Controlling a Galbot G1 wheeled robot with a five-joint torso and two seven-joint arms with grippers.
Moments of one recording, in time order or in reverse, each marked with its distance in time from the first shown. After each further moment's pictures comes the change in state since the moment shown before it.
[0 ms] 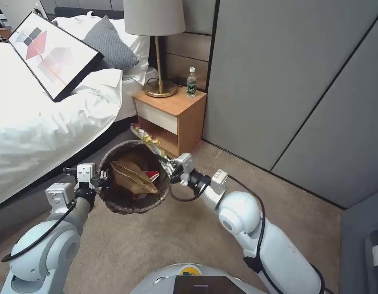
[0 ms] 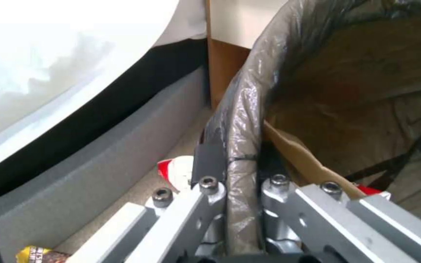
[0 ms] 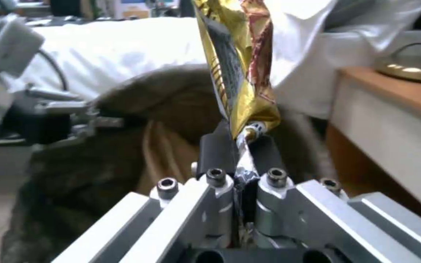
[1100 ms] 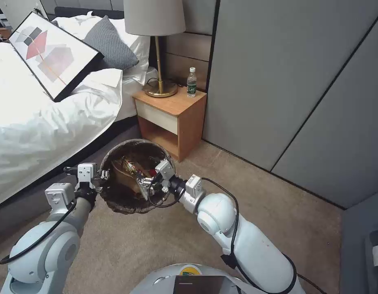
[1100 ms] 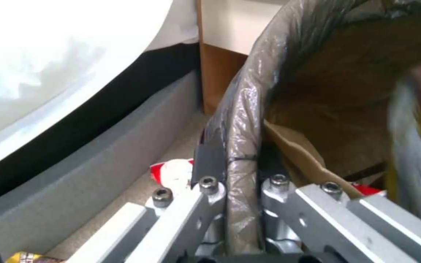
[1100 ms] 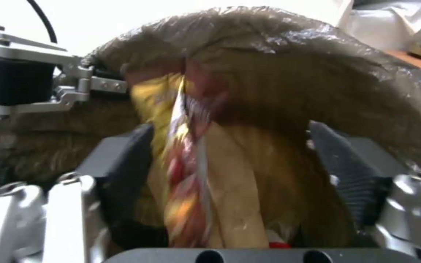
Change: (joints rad) left arm 0.004 -0.004 0.002 -0.016 -0.004 0.000 0.016; right arm 0.050 0.081 -0.098 -0.118 -0.104 0.008 0.017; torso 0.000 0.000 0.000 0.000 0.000
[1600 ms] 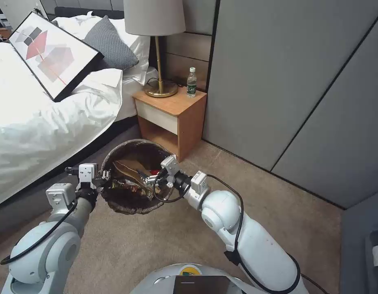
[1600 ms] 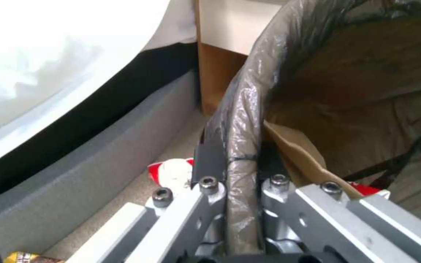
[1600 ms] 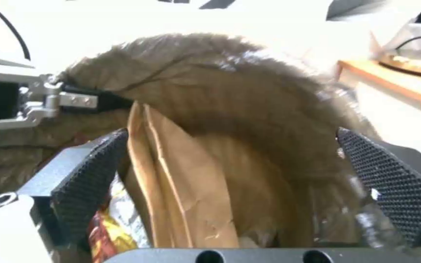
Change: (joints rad) left arm 0.001 -0.004 0.004 -0.001 0.003 0.000 0.002; right arm -0.002 -0.009 0.044 0.014 0.005 0.005 0.000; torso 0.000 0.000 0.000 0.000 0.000
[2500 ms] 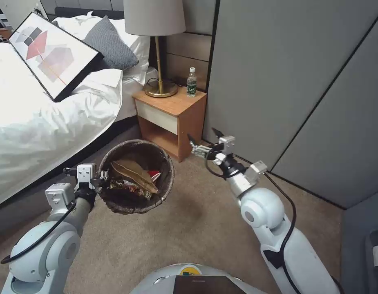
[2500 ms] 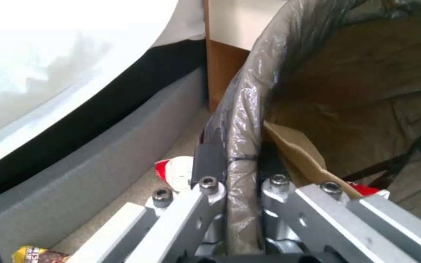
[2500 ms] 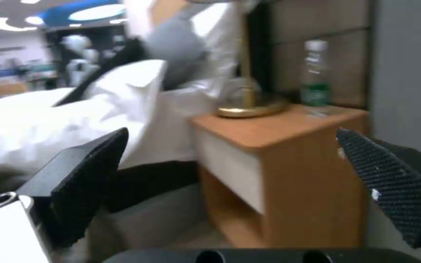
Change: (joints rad) left arm -0.003 -0.008 -0.009 0.014 0.007 0.000 -0.005; right arm -0.200 -0.027 0.391 0.129 0.196 0.154 0.171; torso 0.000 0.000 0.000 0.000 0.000
